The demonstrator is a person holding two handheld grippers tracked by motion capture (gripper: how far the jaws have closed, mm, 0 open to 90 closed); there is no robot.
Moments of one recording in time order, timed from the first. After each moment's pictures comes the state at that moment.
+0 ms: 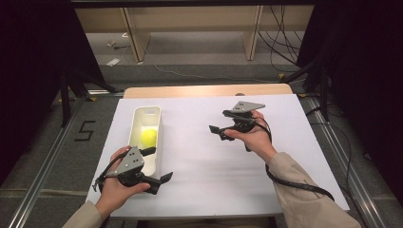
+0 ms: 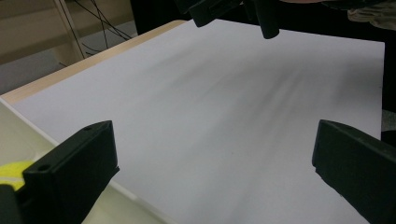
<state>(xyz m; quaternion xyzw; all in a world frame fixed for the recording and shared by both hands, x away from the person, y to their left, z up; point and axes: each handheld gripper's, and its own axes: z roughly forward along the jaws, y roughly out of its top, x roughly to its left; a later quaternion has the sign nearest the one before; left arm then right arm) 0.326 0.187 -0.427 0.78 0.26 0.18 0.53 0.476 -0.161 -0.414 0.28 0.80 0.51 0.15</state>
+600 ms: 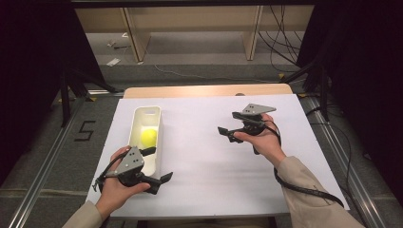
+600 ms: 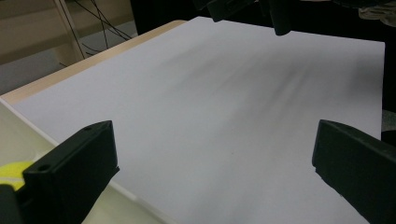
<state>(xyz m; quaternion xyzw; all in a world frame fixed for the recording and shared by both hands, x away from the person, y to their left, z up) 0.326 0.186 -0.427 0.79 0.26 0.18 0.53 0.466 -0.186 -0.415 0.30 0.79 0.52 0.16</state>
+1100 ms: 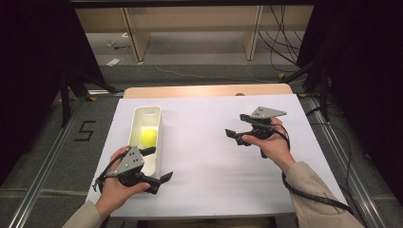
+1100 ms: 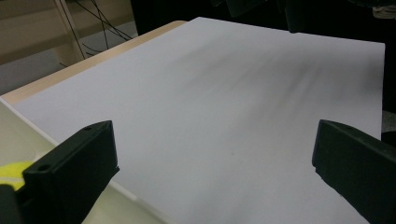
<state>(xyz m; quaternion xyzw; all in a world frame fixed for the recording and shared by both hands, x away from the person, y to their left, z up) 0.326 0.186 -0.427 0.78 0.26 0.18 0.53 0.451 -0.208 -0.414 0.30 0.78 0.52 0.17</state>
